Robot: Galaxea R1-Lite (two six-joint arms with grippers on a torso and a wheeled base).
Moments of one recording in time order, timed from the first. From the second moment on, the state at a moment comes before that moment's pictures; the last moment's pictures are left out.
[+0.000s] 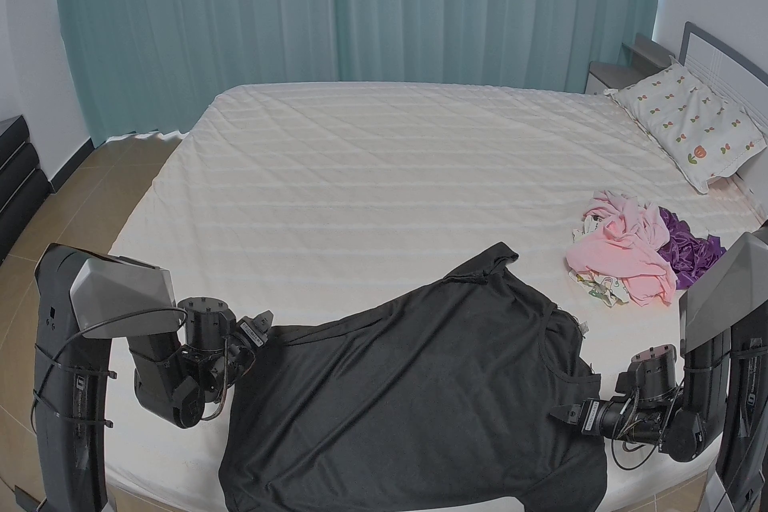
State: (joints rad) left arm -0.23 2.45 -0.62 -1.33 0.18 -0.81; right arm 0.23 2.34 -0.02 -1.48 0.02 0.51
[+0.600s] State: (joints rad) left arm -0.21 2.46 -0.77 -1.26 0.31 -0.76; right arm 0.24 2.34 -0.02 -1.48 0.02 0.52
